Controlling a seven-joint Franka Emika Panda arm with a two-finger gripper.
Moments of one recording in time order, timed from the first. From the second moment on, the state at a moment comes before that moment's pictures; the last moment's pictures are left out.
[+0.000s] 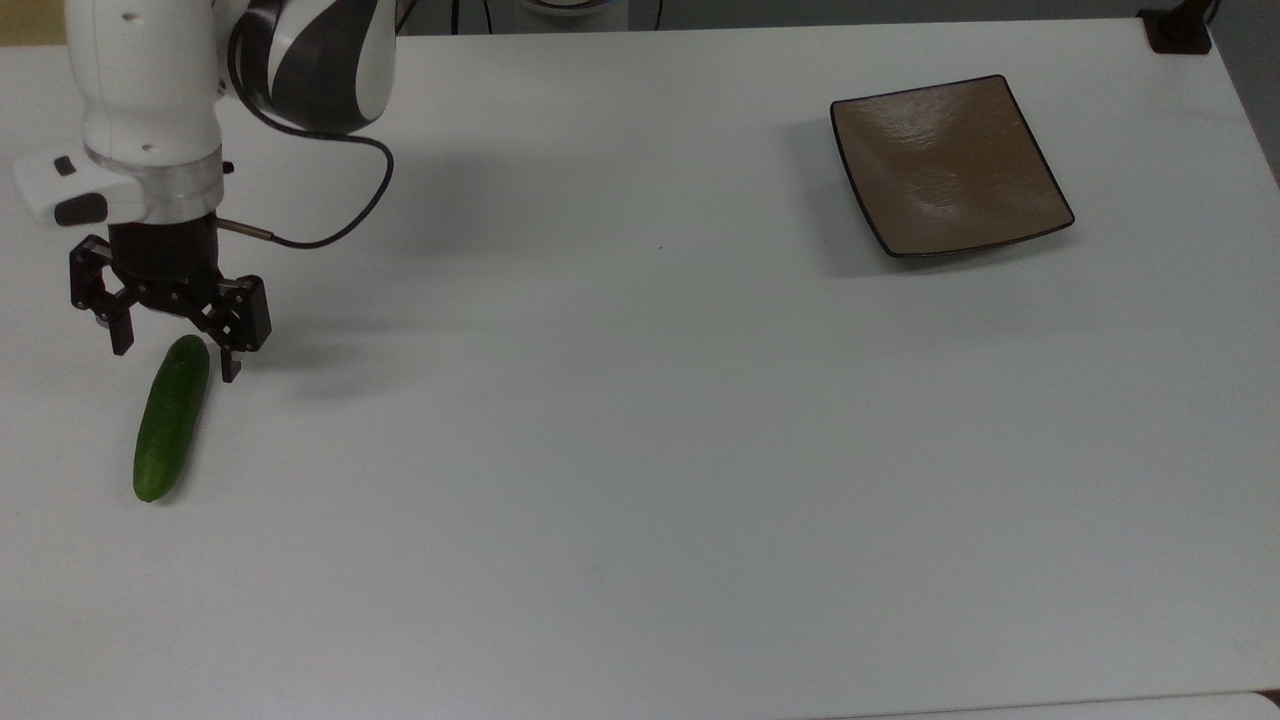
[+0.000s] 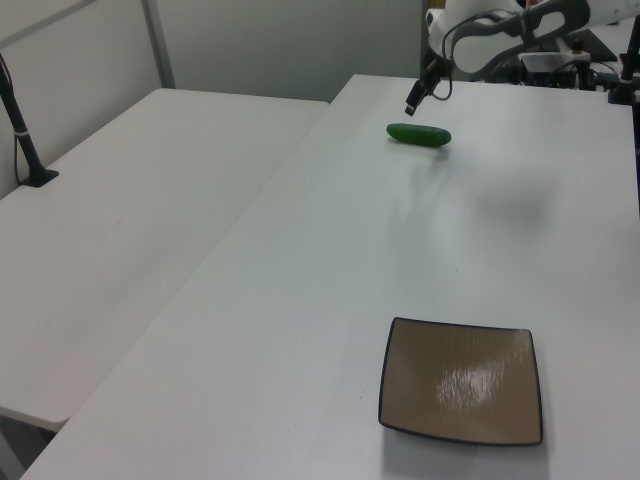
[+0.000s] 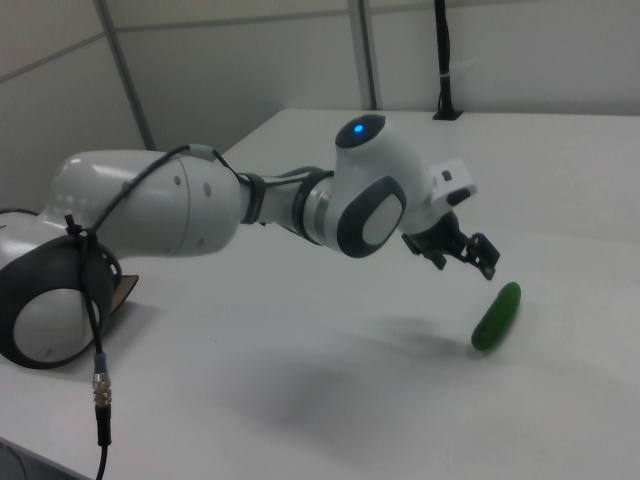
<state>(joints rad) -0.21 0.53 -0.09 -1.55 -0.06 2.57 -0.15</state>
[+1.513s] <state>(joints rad) -0.25 0.69 -0.11 -1.52 -0.18 2.67 -0.15</state>
